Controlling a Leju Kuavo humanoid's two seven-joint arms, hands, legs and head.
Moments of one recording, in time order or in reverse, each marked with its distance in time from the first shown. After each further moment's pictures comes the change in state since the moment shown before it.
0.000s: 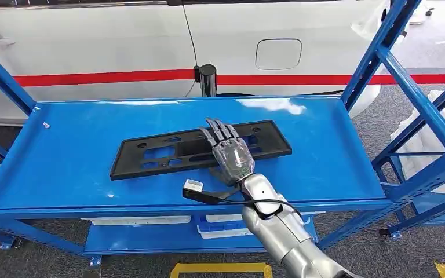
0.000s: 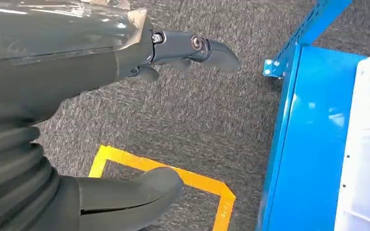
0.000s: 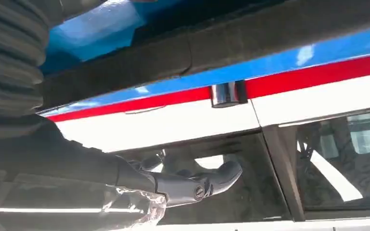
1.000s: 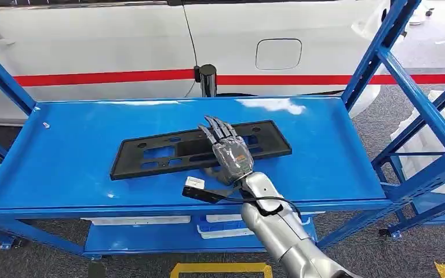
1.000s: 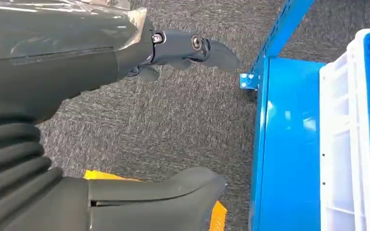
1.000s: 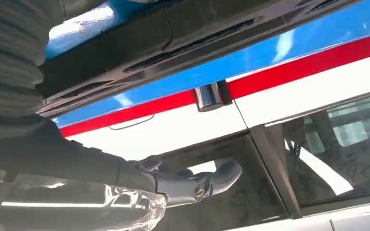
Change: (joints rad) left arm -0.019 -0.004 -0.058 0.000 -0.064 0.081 -0.001; right arm -0.007 0.010 -0.016 0.002 -0.090 0.000 -0.067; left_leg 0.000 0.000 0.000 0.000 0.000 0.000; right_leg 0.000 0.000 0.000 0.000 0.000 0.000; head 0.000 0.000
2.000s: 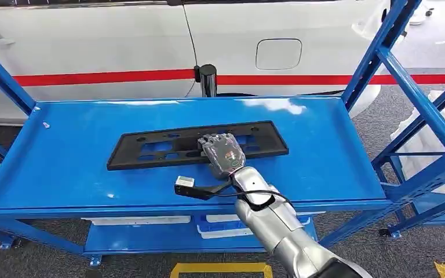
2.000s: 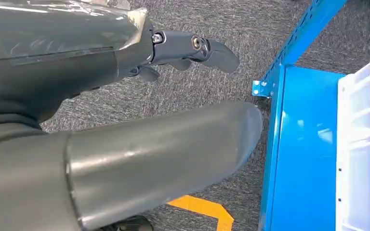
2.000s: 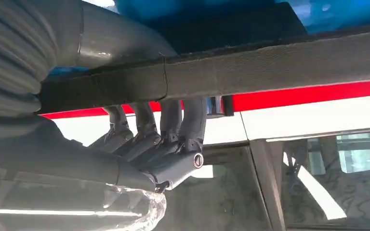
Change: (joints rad) left arm 0.025 0.002 0.013 0.001 0.041 0.023 -0.027; right arm -0.080 0.025 0.043 0.112 0.135 0.053 0.091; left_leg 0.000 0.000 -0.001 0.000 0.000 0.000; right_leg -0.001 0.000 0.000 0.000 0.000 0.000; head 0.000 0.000
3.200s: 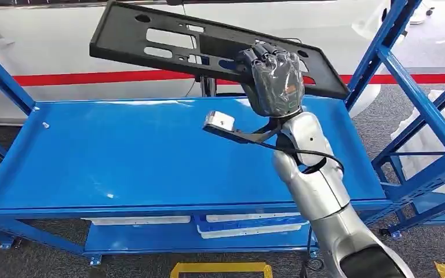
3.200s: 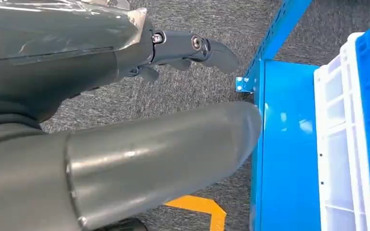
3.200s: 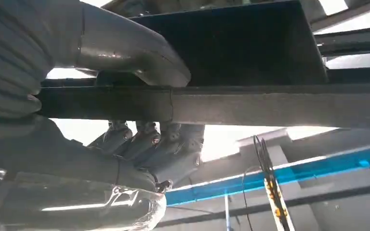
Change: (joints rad) left arm 0.000 -0.002 -0.014 0.000 -0.041 -0.013 -0.044; right arm -0.098 -0.173 -0.100 -0.605 -0.071 0.000 0.011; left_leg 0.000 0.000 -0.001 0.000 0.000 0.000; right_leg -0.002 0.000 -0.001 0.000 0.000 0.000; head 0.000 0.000
